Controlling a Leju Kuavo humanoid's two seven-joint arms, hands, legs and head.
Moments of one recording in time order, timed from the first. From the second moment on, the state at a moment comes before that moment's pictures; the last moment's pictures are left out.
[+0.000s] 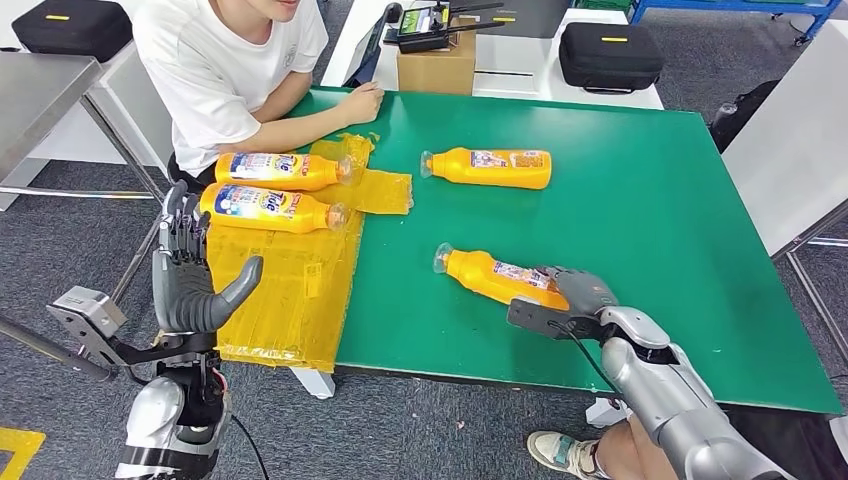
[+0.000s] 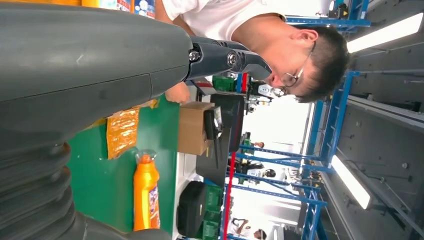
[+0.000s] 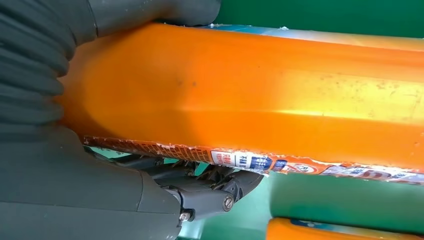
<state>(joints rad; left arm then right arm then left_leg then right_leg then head) -0.04 -0.13 -0.06 -1.65 0.10 0.08 -0.39 -0.57 -0.23 0.59 -0.71 0.94 0.08 -0.10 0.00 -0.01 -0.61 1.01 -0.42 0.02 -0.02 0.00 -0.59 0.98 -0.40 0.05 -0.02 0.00</state>
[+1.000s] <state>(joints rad) 0.04 -0.12 -0.28 -1.58 0.12 -0.10 -0.45 -0.14 0.01 0.32 -1.26 0.39 -0.11 -0.63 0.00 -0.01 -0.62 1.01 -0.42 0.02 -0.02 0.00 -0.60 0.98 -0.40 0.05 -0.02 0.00</state>
